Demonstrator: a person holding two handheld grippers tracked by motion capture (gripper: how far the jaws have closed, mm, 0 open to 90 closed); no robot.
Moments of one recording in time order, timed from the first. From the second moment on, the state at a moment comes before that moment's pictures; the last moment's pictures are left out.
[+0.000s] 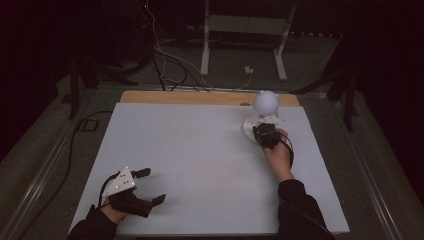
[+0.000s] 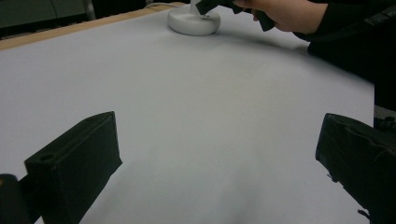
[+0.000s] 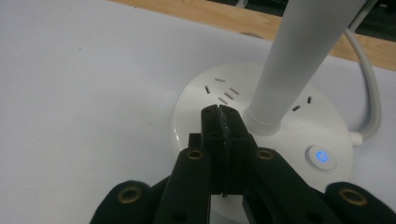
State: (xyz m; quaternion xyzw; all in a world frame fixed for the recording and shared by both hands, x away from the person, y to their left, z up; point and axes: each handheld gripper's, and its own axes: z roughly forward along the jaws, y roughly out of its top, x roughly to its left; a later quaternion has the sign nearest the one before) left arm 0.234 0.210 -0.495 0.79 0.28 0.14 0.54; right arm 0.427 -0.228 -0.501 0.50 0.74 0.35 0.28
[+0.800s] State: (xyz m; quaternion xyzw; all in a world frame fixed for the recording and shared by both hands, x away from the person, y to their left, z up) left arm 0.234 0.209 -0.495 0.78 0.28 0.14 0.54; right arm 0.428 -0.227 -0.507 0.50 0.75 0.34 0.28
